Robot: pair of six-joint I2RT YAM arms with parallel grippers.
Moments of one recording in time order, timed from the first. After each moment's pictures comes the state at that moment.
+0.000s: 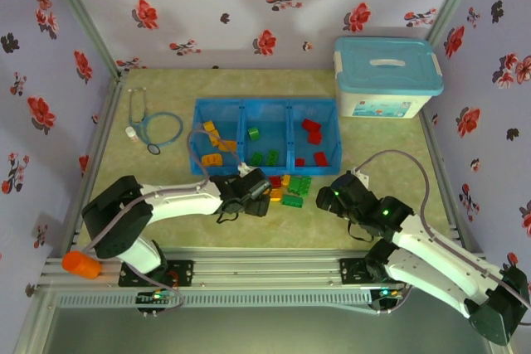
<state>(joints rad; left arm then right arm) -1.05 1.57 0.84 -0.46 -0.27 -0.69 0.77 0.73 0.52 -0.78 0.22 0.98</state>
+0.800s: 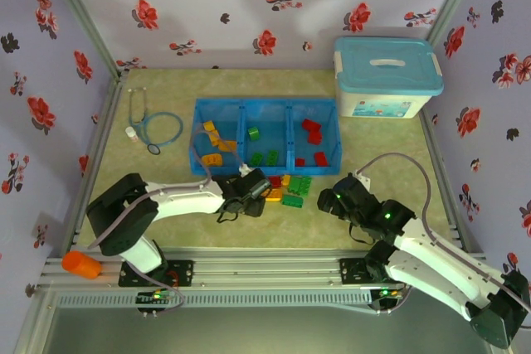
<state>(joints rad) -1.04 1.58 0.84 -0.48 -0.25 -0.67 0.77 0.69 0.49 -0.78 0.22 0.98</state>
